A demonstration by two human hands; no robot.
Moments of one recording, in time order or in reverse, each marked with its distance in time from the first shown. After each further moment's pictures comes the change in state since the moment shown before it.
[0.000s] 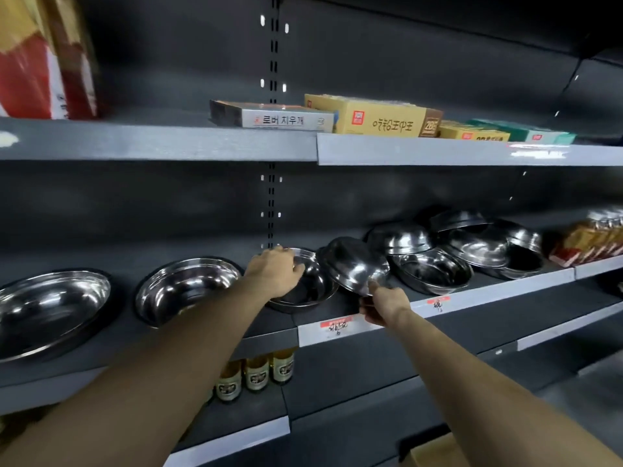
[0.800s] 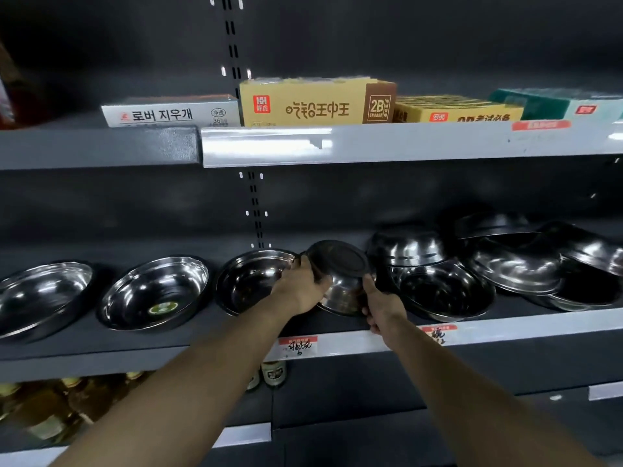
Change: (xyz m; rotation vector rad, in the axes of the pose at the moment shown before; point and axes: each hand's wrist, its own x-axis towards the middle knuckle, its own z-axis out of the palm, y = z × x) left_hand 0.062 0.123 0.057 -0.284 -0.108 -0.329; right_hand 0.124 0.005 -0.045 -0.068 -0.197 0.021
